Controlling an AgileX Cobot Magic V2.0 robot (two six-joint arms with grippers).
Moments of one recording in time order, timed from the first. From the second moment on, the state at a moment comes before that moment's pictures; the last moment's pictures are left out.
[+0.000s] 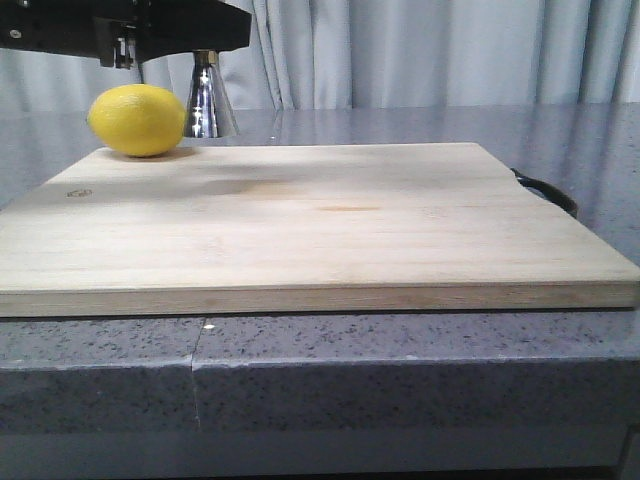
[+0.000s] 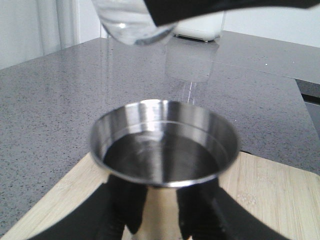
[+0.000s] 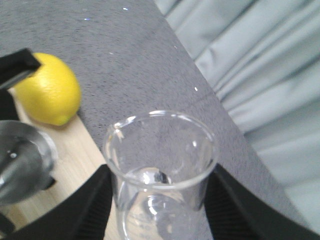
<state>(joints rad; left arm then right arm) -0.17 1.76 -1.09 -1.76 1.16 2.06 0.67 1.70 -1.77 -0.32 0.70 -0.29</state>
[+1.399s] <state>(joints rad) -0.17 1.76 -1.09 -1.76 1.16 2.06 0.41 1.43 -0.72 0.33 -0.42 -0.20</state>
